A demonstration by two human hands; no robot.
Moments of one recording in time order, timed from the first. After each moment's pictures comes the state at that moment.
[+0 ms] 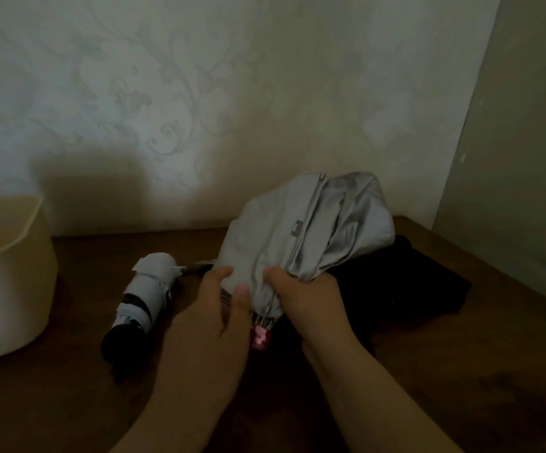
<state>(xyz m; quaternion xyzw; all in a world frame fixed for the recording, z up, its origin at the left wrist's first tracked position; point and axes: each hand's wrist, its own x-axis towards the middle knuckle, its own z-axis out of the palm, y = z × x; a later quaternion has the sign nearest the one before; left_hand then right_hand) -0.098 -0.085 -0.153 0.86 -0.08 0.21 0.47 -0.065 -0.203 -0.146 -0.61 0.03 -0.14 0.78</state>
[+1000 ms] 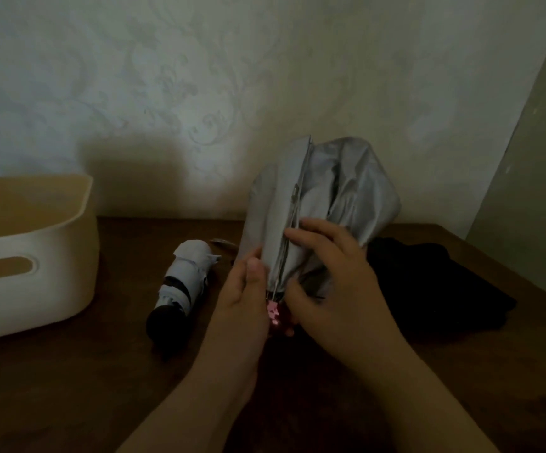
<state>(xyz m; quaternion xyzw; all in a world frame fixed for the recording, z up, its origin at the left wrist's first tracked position) -0.083 -0.077 -0.152 0.61 -0.08 0.05 0.78 -0.083 -0.200 -0.131 -0.87 -0.22 -0.30 0.32</state>
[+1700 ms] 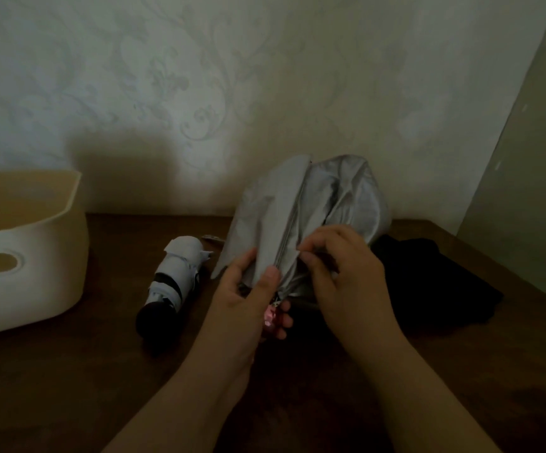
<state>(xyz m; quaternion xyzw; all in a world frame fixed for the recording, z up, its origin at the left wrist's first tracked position) -0.082 -0.081 -0.154 0.57 -0.05 0.01 0.82 -0.066 -0.210 -0.138 -0.82 -0.21 -0.42 0.32</state>
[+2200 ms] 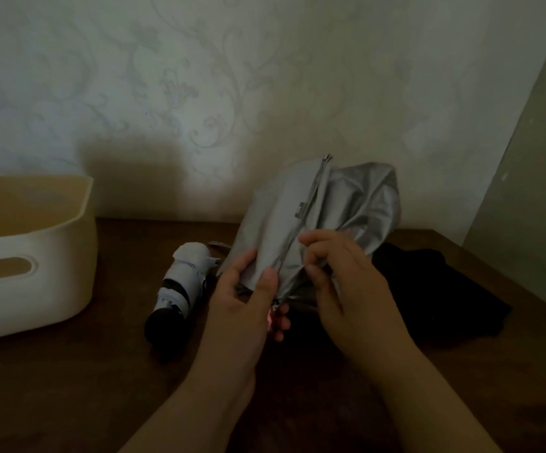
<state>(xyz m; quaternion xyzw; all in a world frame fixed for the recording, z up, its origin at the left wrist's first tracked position) -0.082 -0.077 -0.152 0.58 -0.04 0.09 0.81 -0.075 -0.206 -0.132 -0.83 -0.28 -0.40 0.28</state>
